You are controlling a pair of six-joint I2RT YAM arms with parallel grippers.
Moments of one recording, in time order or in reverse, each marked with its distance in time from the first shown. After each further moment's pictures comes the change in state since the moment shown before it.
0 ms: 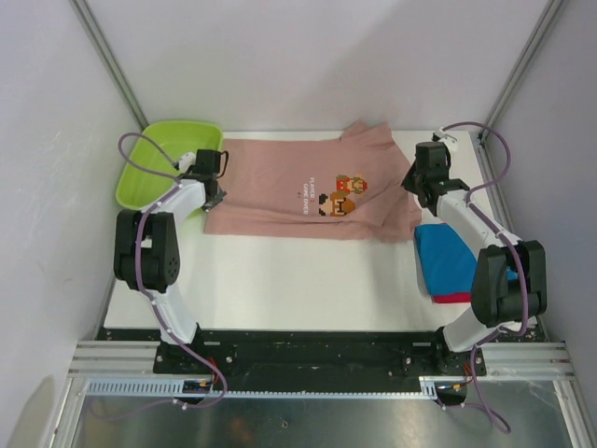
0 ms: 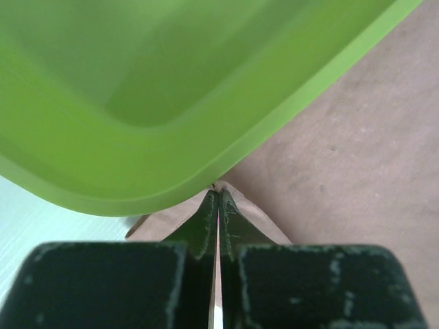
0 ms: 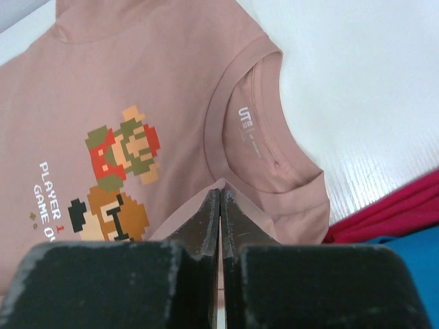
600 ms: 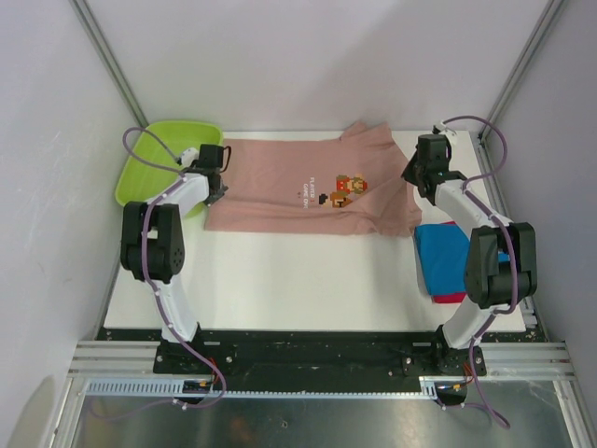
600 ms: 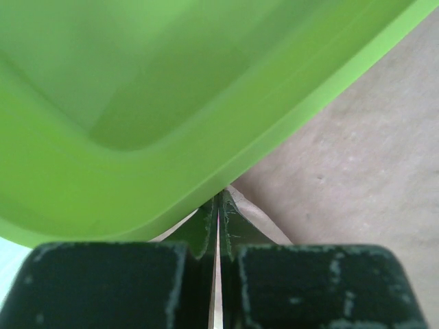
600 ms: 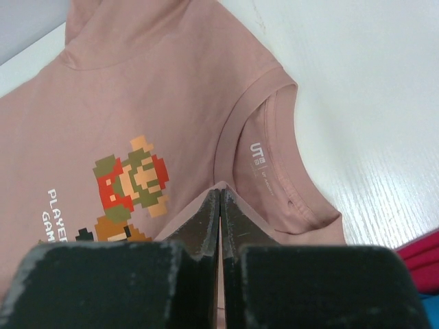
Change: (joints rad) left arm 0.003 0.090 0.082 -0.003 -0.034 -0.012; right arm -0.048 0.139 0.087 0.084 -0.064 -0.008
